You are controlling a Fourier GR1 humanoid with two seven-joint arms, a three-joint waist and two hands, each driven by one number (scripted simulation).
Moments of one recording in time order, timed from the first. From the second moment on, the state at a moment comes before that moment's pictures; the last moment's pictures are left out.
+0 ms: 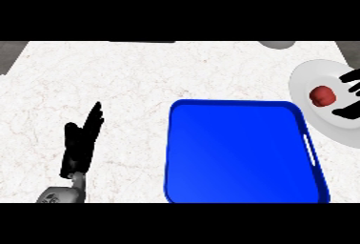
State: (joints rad) left arm -0.07 0.14 -0.08 -1.47 -0.06 0.19 0.24; right arm -0.81 -0.66 -0.36 -0.28 0.87 0.02 -0.16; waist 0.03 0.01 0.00
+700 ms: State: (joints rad) left arm -0.06 0.14 -0.04 -1.42 -0.04 0.17 0.19; right arm -0.79 -0.73 -0.70 -0.24 0.49 0.19 -0.50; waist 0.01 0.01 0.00
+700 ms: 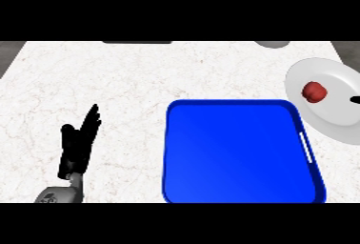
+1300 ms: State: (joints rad) left arm -0.07 0.13 -0.05 -1.44 -0.06 0.17 0.21; right arm -0.71 -0.75 -0.74 -0.21 0.40 0.33 -0.65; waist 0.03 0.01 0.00
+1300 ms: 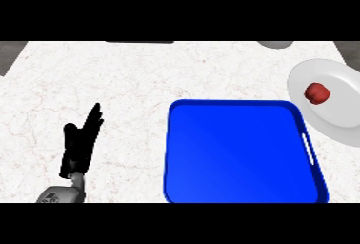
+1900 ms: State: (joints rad) left arm -0.05 0.13 -0.04 -1.46 -0.06 0.15 0.22; right arm -0.70 -0.71 -0.68 -0.21 0.41 0.20 -0.65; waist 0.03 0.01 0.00
